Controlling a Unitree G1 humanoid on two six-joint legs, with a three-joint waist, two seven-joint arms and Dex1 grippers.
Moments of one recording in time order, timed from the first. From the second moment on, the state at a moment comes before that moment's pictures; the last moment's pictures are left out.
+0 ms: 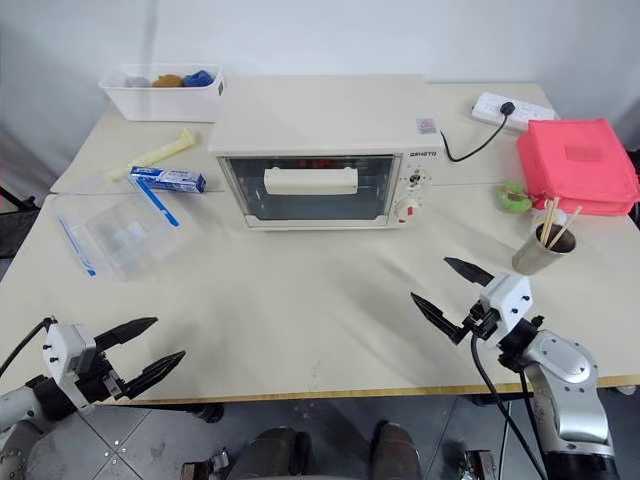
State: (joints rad) left arm 0.38 0.62 0.46 -0.23 -0.50 0.10 -0.89; right arm 0.00 -0.55 -0.21 -0.09 0.42 -0.11 0.88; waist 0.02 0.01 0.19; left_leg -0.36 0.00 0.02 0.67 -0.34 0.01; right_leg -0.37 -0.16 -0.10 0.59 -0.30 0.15
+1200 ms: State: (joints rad) left arm 0.10 0.64 0.51 -0.23 -0.86 0.41 -0.93; right arm -0.62 -0.37 0.02 -0.01 0.53 0.31 0.87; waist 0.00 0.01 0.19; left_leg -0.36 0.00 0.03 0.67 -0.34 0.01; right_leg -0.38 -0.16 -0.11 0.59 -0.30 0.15
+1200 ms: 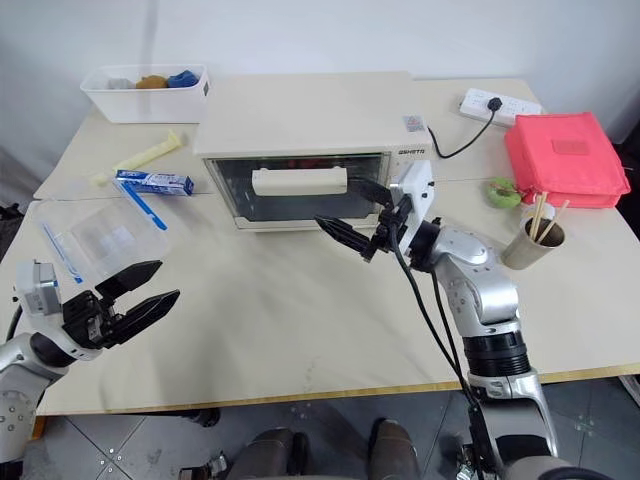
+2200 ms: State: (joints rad) left arm -0.44 0.61 0.27 0.09 -0.70 0.44 -0.84; right arm -0.50 -0.46 0.11 0.07 0.33 -0.17 1.18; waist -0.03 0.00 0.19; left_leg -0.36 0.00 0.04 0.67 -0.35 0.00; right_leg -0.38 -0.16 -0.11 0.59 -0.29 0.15
